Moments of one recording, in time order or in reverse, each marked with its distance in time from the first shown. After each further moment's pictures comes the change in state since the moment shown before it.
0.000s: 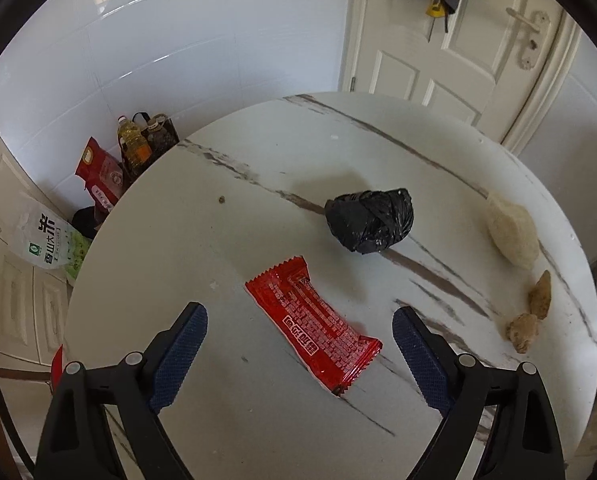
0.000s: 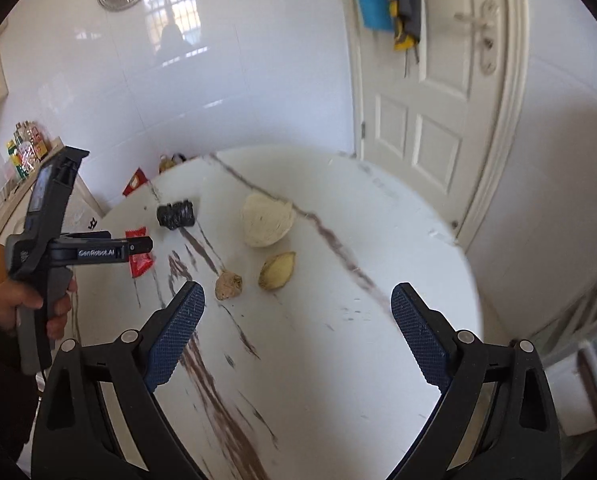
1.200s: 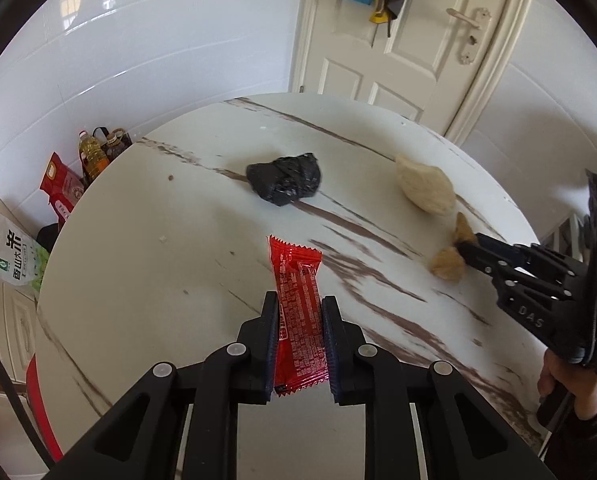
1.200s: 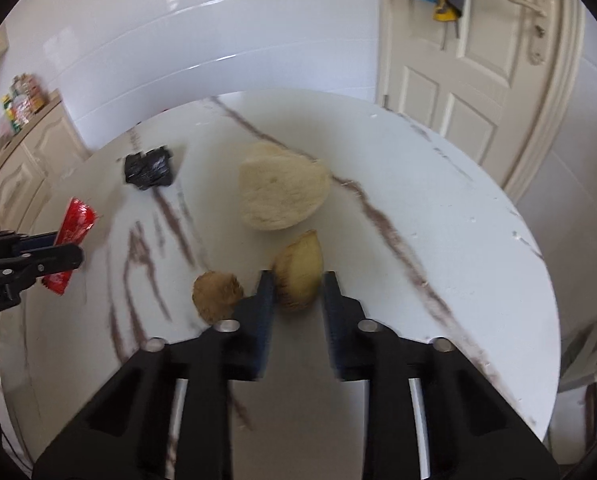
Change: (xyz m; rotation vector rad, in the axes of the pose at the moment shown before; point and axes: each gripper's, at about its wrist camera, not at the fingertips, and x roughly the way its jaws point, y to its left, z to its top) left arm -0.033 -0.004 -0.049 0.065 -0.066 -0.173; right arm 0.093 0.022 -0.004 -0.119 0.118 0.001
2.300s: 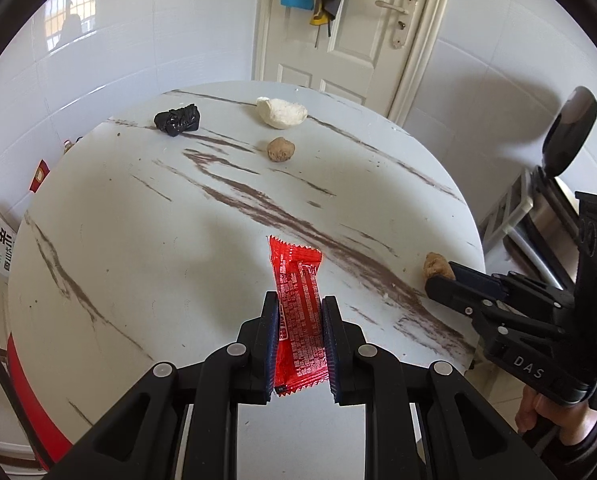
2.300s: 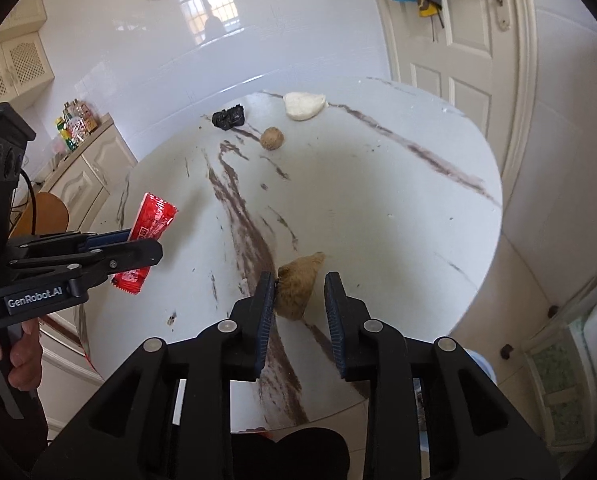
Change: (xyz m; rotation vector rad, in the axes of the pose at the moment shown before) left arm -0.082 -0.113 -0.130 0.060 -0.050 -0.052; right arm -0.119 -0.023 -0.154 0.092 -0.096 0.185
